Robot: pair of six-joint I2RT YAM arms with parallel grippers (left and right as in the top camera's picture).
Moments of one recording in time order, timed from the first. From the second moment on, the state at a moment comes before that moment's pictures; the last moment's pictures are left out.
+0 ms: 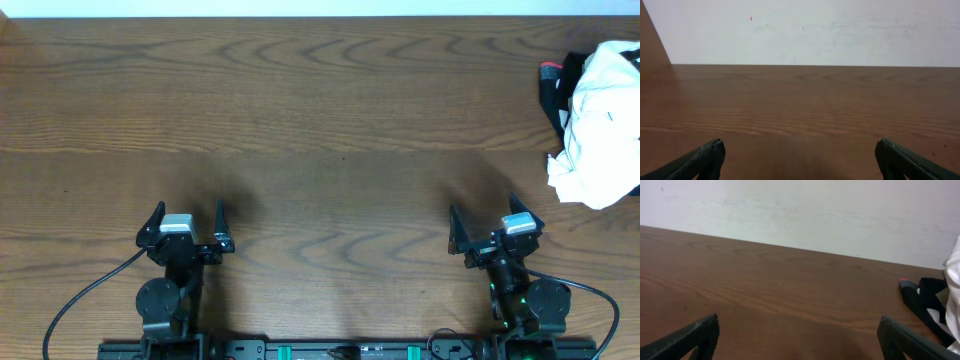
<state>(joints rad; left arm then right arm) 0.07 0.01 0.02 -0.11 0.06 -0.01 -0.01 0.01 0.01 -0.05 -0.21 -0.03</state>
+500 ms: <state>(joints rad) 0.07 0.02 0.02 -0.11 0.06 -0.01 -0.01 0.01 0.01 -0.05 -0.21 -0.03</state>
